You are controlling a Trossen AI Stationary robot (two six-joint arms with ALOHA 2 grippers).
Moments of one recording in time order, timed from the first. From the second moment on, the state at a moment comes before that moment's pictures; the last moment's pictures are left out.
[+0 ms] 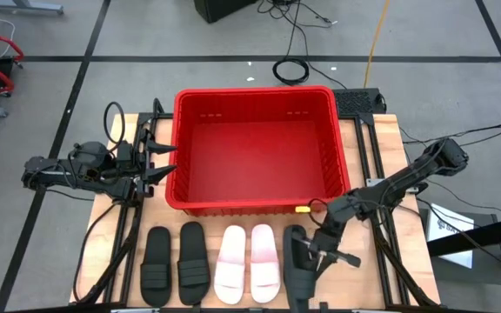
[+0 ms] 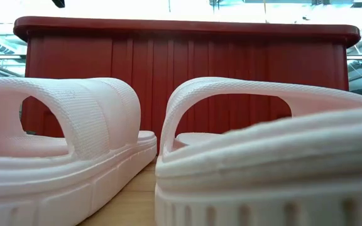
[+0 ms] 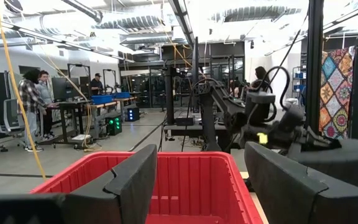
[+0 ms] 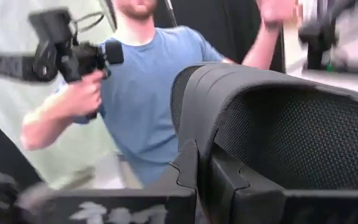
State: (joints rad) left arm -0.08 0.40 0.55 0.08 -0.16 0.07; right arm 0.44 1.33 0.75 0.48 -0.71 0.19
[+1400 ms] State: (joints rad) left arm -0.08 0.40 0.55 0.07 -0.31 0.10; right arm -0.41 1.01 1.19 -0.26 -0.48 -0.28
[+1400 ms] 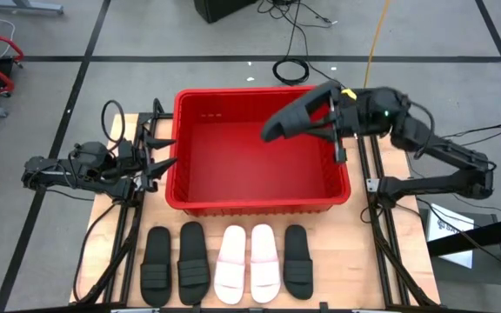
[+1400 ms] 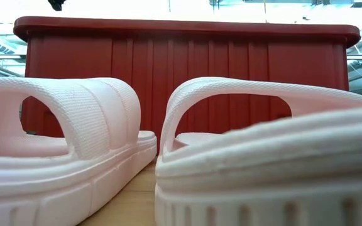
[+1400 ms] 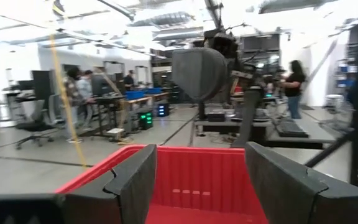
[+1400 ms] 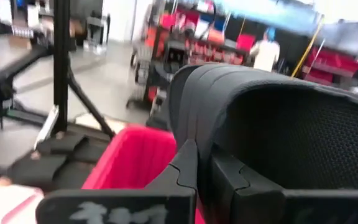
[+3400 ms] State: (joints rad) left arm -0.08 0.40 0.55 0.03 -0.47 0.23; right arm -0.72 1.80 1.64 -1.59 -0.70 -0.74
